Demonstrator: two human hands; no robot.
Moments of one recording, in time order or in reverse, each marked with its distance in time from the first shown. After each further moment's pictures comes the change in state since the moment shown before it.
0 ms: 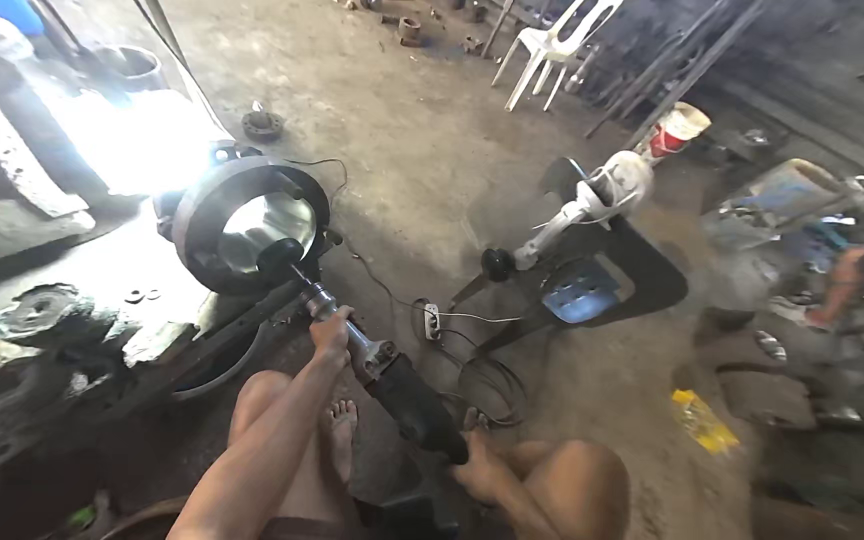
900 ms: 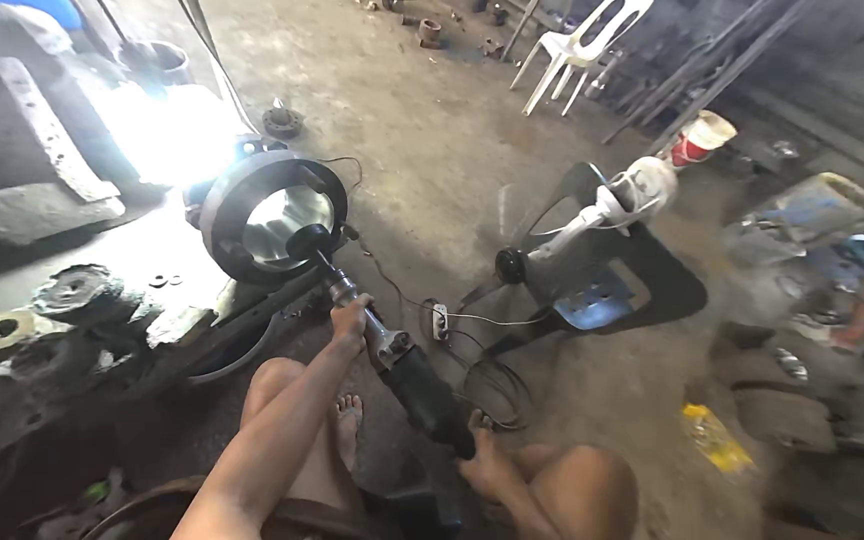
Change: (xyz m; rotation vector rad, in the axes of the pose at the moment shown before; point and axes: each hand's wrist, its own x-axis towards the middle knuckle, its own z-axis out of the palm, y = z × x) left_hand 0.011 -0.004 0.008 -0.022 -0.076 0.016; right_hand -0.004 -0.006 0.001 -0.062 0.086 0.019
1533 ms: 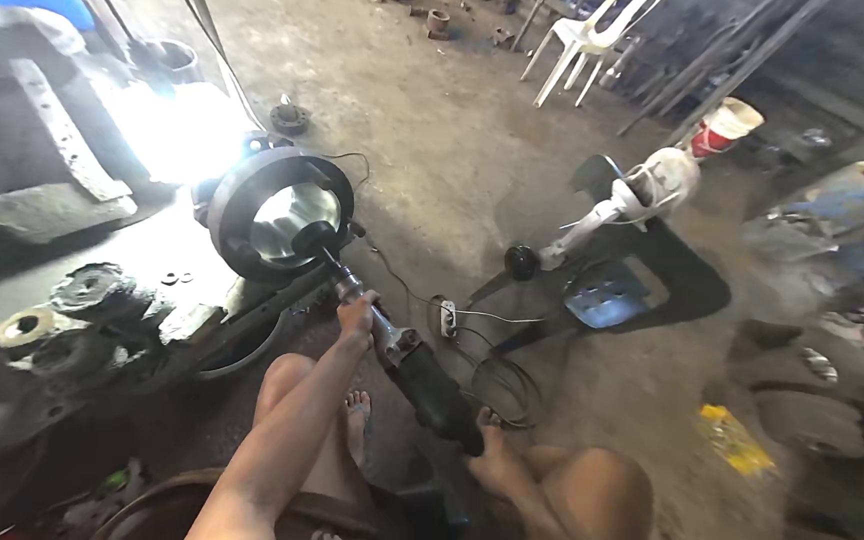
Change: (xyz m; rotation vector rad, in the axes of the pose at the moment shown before) left_hand 0.001 0.001 0.002 -0.017 0.006 -0.003; right_hand 0.003 -0.002 -0.003 -0.019 0.004 0.019
